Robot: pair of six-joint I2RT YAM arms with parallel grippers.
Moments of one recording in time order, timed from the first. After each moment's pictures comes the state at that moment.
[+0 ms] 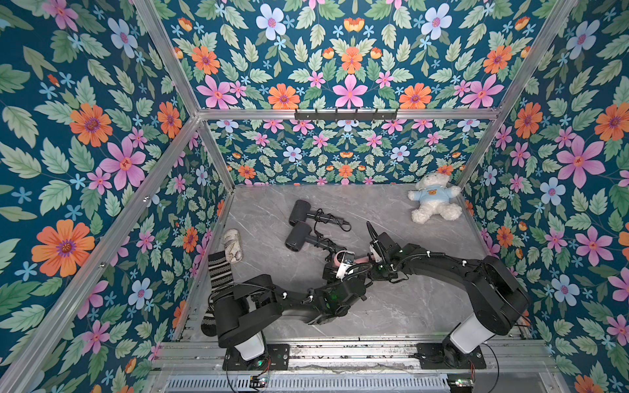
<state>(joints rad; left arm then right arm) -1.23 1.61 0.64 0.43 -0.90 -0.39 0.64 1.63 0.91 -0.49 -0.14 0.55</state>
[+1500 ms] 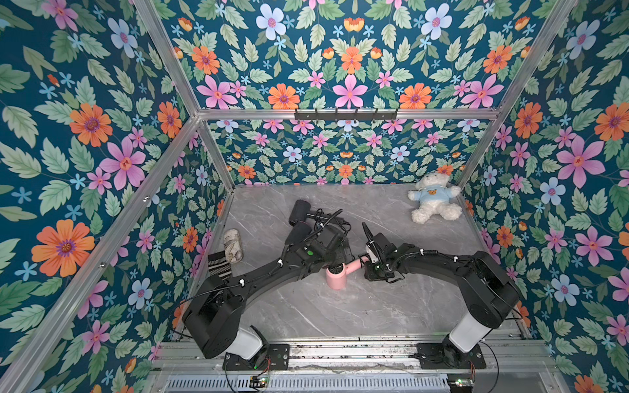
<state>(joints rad) -0.83 1.49 1.07 -0.48 -0.13 -0.89 0.65 1.69 0.93 -0.46 -0.13 0.52</state>
